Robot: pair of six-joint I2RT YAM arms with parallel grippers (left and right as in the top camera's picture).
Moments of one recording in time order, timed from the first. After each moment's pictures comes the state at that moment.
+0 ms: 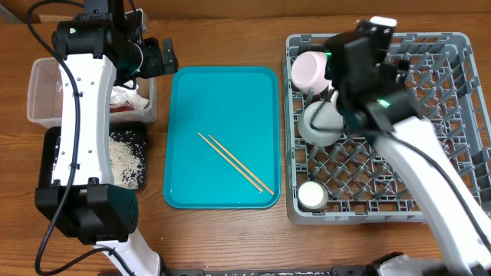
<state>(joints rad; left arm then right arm) 0.04 1.91 2.05 -1.28 0.19 -0.17 0.40 1.50 1.52 -0.78 0.67 0.40</state>
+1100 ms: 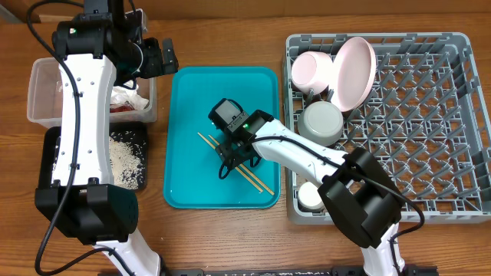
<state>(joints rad) 0.04 1.91 2.05 -1.28 0.19 -0.17 0.80 2.09 1.53 -0.77 0.03 0.22</state>
